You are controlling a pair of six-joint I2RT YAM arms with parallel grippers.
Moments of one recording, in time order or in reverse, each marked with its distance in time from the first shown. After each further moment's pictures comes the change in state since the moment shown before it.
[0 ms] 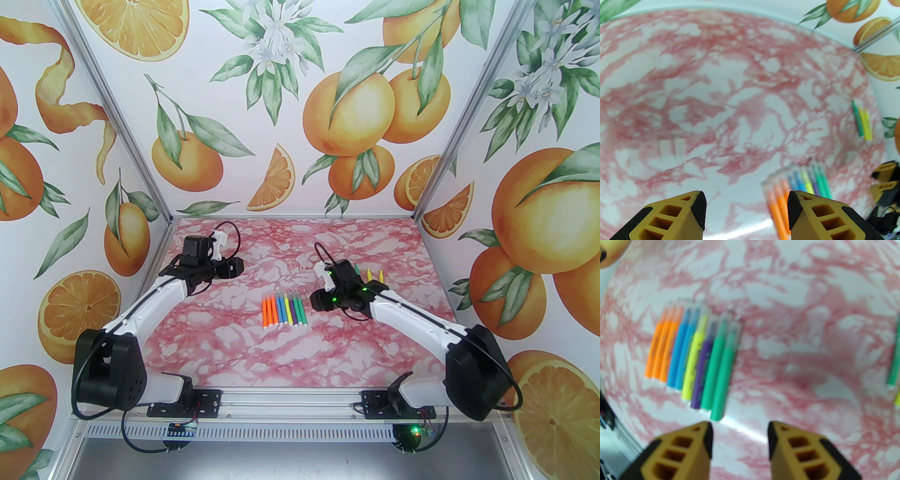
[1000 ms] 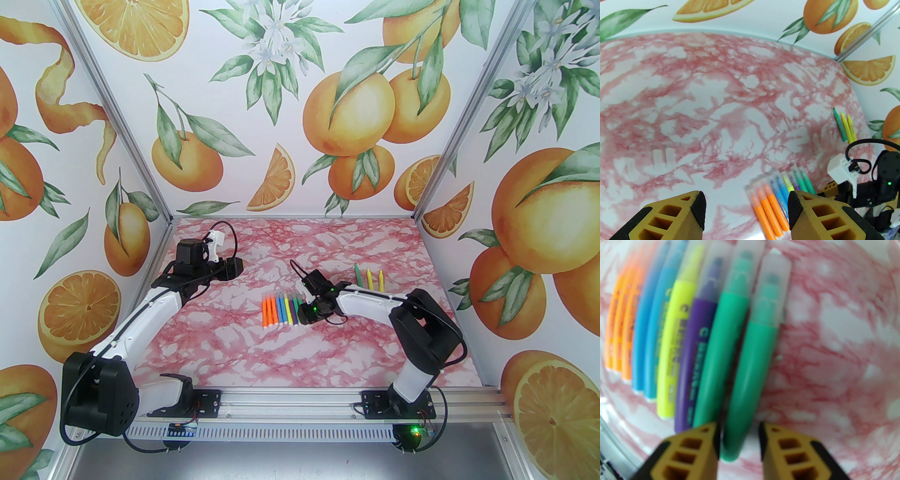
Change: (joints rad) left arm -0.004 -0.092 -0.043 0.034 0.010 0.001; right arm 0.095 0.303 0.106 -0.035 0.059 0.002
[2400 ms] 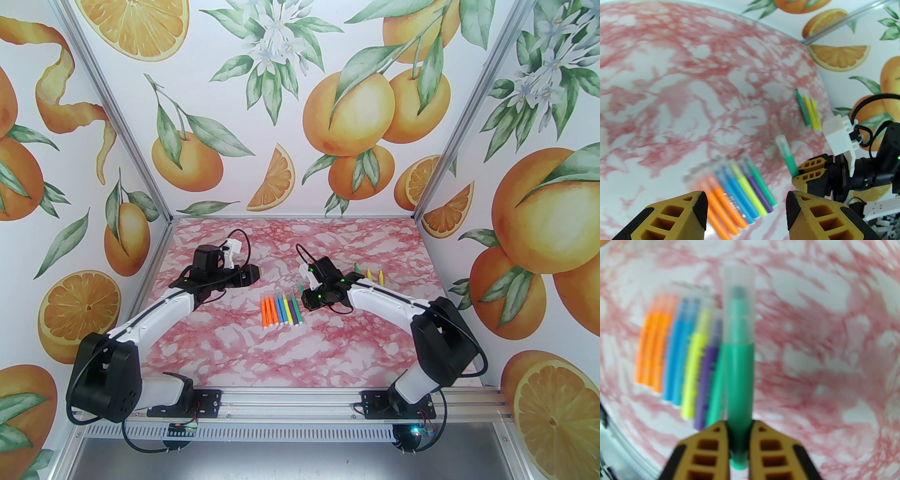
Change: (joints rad) left arm -0.137 0.094 -0.076 0.185 0.195 -0.242; right arm -0.072 -0.137 0.030 0.040 -0.103 -0.035
